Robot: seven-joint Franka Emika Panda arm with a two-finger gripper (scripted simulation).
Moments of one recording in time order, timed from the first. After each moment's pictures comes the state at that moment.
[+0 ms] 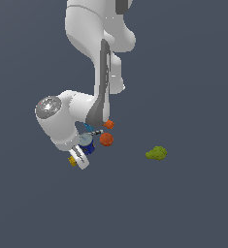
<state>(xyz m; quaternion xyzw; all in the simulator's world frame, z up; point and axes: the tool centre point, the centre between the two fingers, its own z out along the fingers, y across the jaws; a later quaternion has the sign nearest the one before) 0.060 -0.167 0.092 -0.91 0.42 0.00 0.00</state>
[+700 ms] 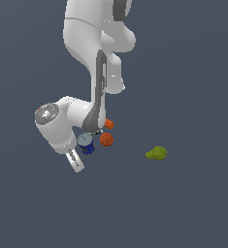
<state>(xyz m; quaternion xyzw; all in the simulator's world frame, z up) 0.059 -0.186 0.065 -0.89 0.45 0.00 0.00</state>
